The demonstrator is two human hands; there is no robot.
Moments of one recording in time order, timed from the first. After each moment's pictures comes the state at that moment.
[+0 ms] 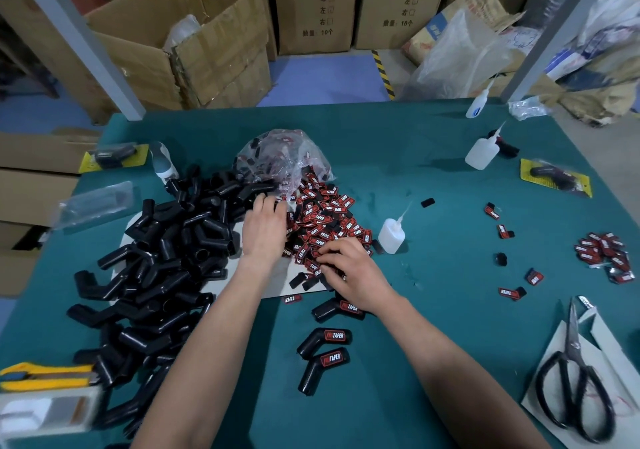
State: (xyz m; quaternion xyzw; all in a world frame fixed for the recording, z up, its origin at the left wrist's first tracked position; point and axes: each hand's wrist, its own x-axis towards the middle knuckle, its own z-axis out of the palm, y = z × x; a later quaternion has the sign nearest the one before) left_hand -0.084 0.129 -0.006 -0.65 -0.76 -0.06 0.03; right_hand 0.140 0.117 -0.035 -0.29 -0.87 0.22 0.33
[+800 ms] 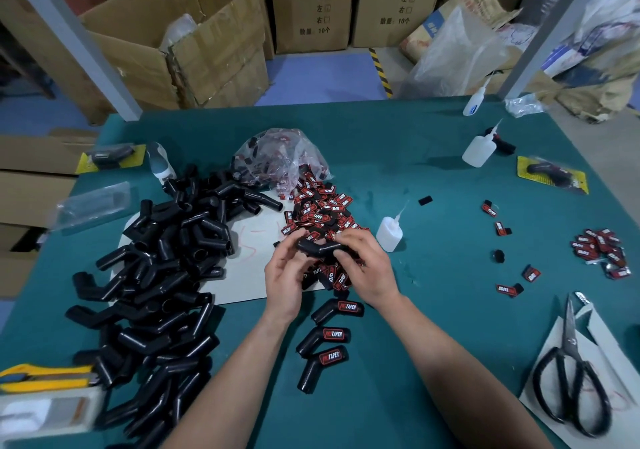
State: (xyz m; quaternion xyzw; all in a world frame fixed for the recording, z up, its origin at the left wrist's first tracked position) left_hand -0.006 0.051 -0.019 -0.23 -0.46 -0.71 -0.49; right_hand 0.151 0.114 -0.025 -0.33 -0.77 0.28 0.48
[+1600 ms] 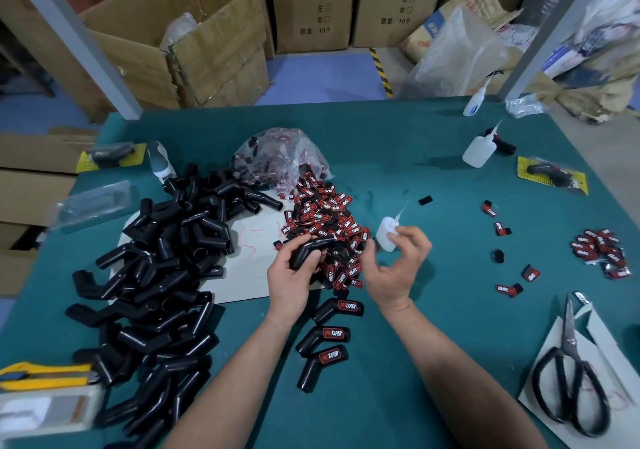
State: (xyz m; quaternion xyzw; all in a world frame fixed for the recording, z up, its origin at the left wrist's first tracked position) left_hand -0.003 0.048 -0.024 -0.32 -0.59 -0.63 -0.39; right_hand 0.159 0.115 -0.024 -0.41 -0.63 0.05 0.65
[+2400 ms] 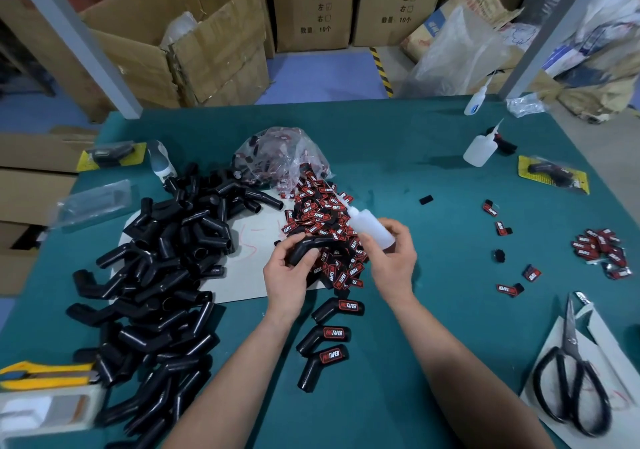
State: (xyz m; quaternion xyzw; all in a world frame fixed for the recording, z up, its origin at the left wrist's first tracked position) left_hand -0.006 0.053 -0.030 -0.28 -0.58 -0.66 -0.39; right_hand 0.157 0.114 -0.002 -0.49 -0.51 0.41 0.57
